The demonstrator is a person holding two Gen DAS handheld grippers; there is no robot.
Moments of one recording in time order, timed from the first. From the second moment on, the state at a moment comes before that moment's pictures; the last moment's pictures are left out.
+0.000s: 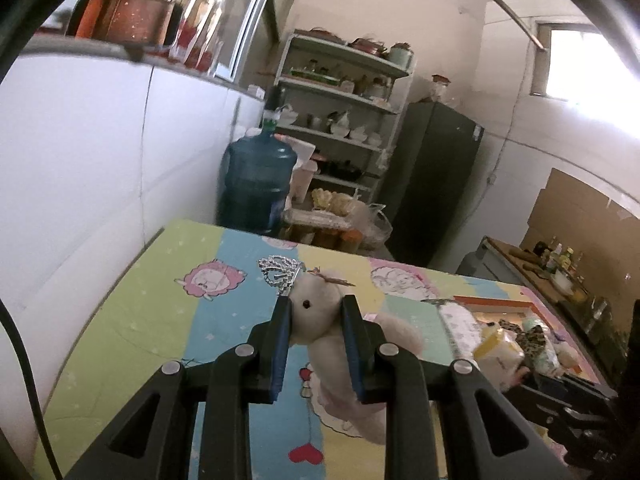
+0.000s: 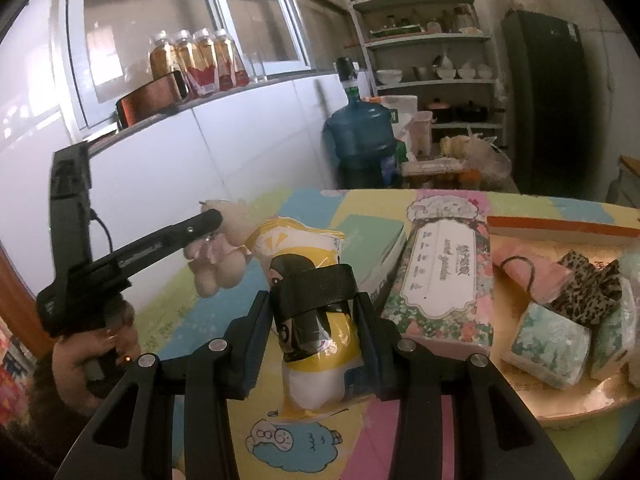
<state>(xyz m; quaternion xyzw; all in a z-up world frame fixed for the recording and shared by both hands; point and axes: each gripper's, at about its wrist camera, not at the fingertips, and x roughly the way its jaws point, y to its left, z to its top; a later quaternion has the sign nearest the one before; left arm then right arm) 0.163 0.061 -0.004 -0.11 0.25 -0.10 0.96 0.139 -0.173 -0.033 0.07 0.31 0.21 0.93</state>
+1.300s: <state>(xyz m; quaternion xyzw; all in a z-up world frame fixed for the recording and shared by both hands) 0.159 -0.145 0.015 -0.06 0.25 -0.29 0.92 0.098 -0.362 -0.020 0.15 0.25 0.04 0.96</state>
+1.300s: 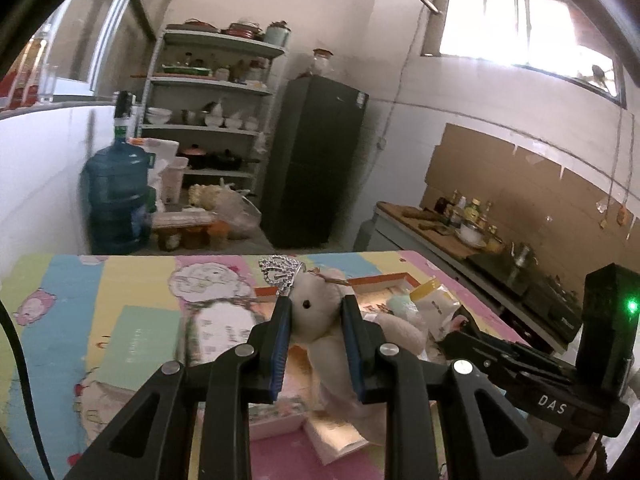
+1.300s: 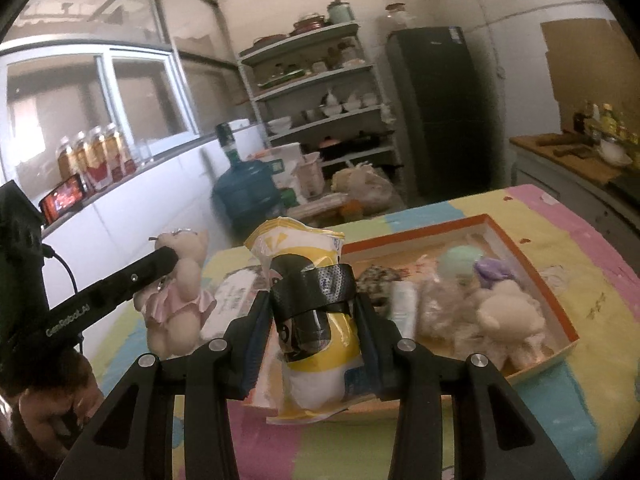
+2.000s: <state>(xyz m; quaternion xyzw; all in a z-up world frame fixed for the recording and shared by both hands) 0.191 -0.227 -0.021 -0.04 0.30 -0.31 0.90 0.111 -0.432 -0.047 0.18 0.27 0.00 0.95</state>
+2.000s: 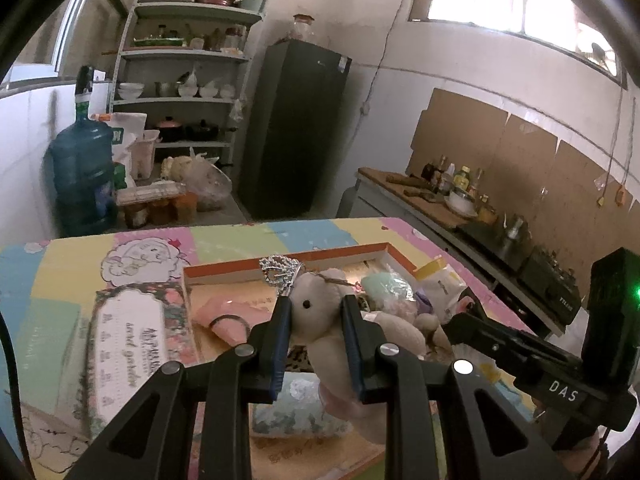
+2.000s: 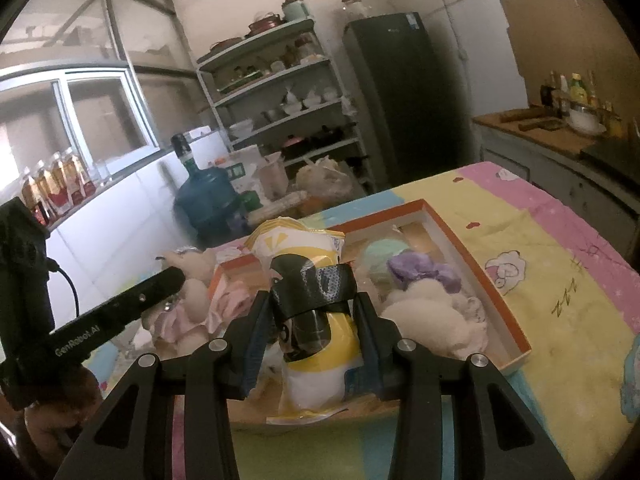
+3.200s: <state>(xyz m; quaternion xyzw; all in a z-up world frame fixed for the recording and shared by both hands) 0.224 -0.251 -0.055 -0.03 0.36 -0.30 0.88 0.150 -0.441 -0.071 0.19 0.29 0.02 0.94</state>
